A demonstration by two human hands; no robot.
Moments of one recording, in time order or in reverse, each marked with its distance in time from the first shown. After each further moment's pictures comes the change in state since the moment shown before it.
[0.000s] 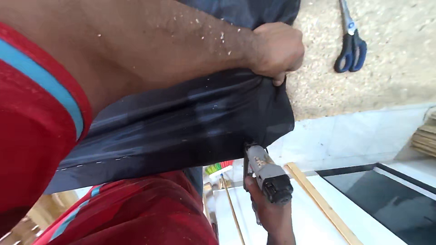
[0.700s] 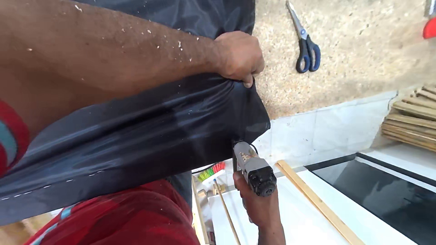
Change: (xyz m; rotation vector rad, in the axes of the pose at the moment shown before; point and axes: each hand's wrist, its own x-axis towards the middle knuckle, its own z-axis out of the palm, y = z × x) left_hand 0.000 0.000 -0.002 -0.034 -0.036 -0.034; right_hand 0.014 -0.006 -0.011 -0.037 0.040 0.063
